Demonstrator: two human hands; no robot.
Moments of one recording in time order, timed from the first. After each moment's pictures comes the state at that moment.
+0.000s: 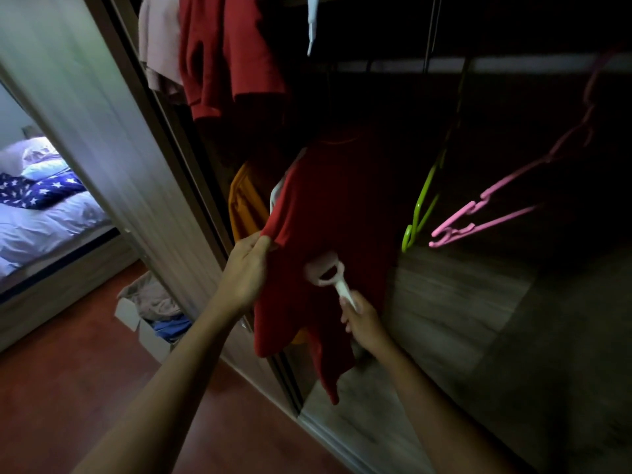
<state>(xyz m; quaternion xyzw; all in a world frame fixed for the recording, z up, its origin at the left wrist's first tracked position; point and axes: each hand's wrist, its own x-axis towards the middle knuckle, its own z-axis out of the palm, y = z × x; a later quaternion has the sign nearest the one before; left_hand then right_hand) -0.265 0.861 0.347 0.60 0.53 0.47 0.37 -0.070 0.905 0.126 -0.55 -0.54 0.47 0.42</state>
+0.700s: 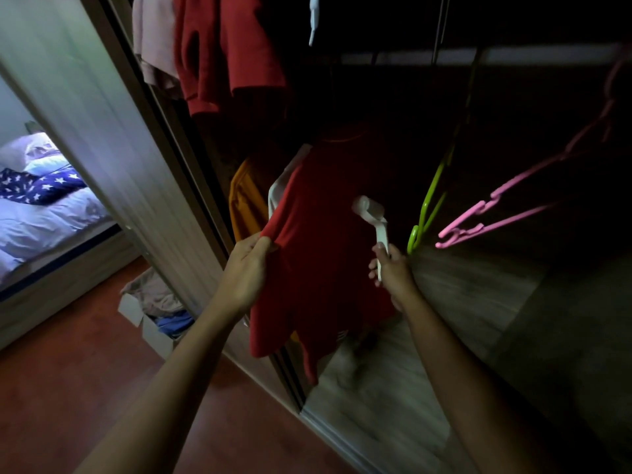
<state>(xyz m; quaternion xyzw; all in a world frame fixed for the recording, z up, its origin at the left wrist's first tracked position) -0.267 0.866 0.342 0.59 0.55 0.46 0.38 -0.024 0.974 0.182 -0.56 -0.41 0.48 0.53</state>
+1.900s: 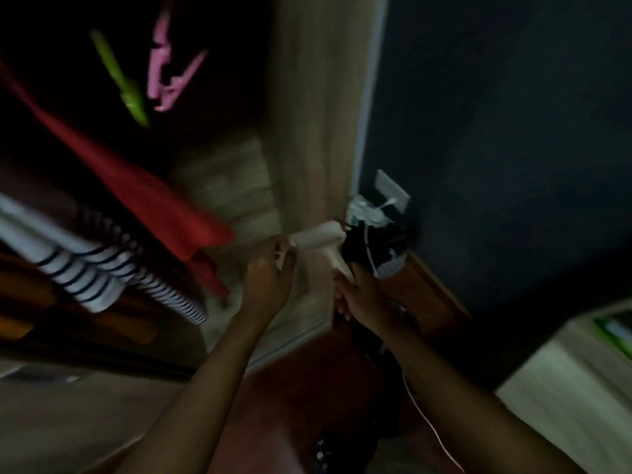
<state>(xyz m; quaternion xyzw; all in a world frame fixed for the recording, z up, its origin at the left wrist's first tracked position) -0.150 0.728 0.158 0.88 0.21 0.20 0.38 -0.079 0.553 0.124 -0.76 -0.12 0.28 0.58</state>
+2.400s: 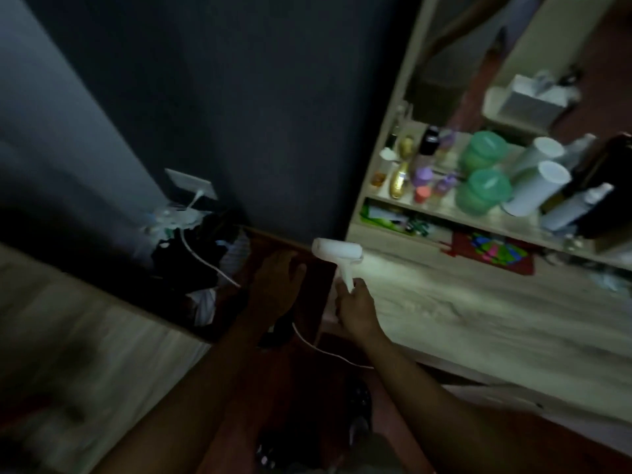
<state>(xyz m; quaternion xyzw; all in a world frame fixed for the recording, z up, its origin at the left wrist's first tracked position) -0.040 0.372 0.069 0.93 -0.13 -0.03 0.35 -0.113 0.211 0.060 -0.74 0.33 0.05 0.58</state>
